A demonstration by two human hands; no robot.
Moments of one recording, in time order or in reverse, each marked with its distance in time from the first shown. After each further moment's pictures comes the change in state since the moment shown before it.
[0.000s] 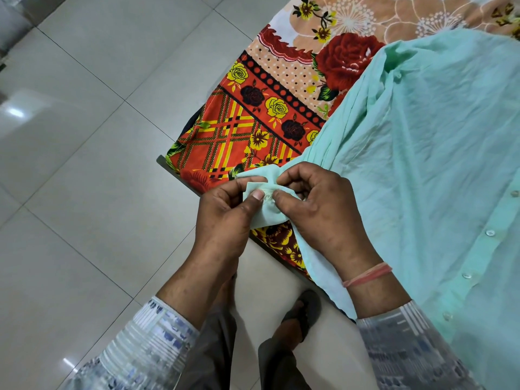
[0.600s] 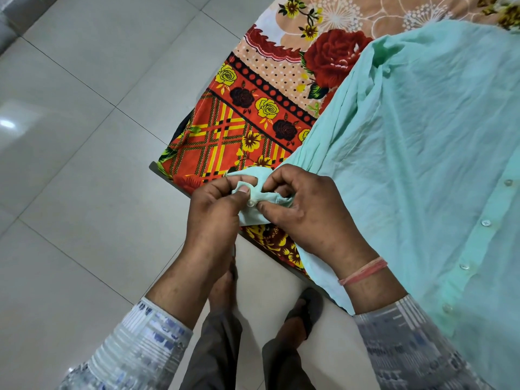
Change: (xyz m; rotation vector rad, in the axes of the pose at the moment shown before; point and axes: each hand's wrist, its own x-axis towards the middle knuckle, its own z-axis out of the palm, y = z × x) left_hand 0.011 0.007 -0.002 -0.009 -0.006 -0.059; right_hand -0.001 -0.007 -0.003 -0.101 -0.117 -0.040
